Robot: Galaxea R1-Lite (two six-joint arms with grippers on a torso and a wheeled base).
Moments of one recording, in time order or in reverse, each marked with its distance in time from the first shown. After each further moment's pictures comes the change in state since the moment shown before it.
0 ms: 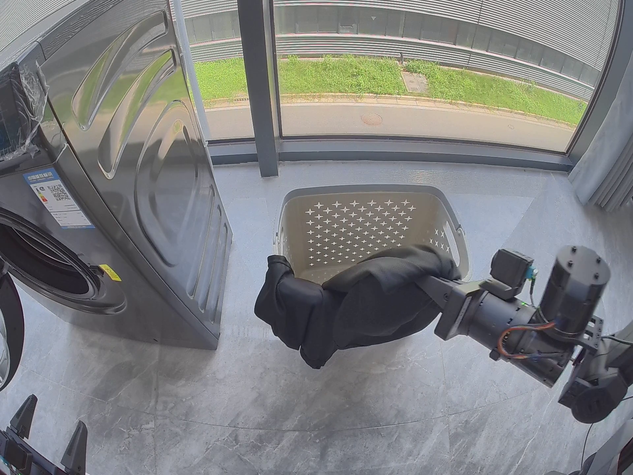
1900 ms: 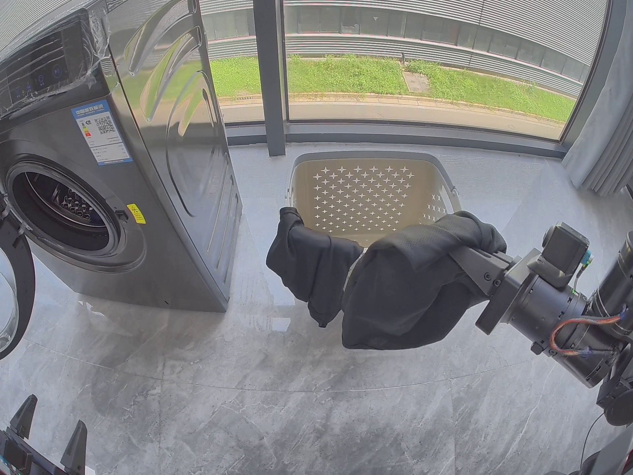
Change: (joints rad) left arm 0.000 0.000 0.000 0.000 0.001 -0.006; right arm 0.056 -0.190 0.030 -0.025 -0.003 -0.149
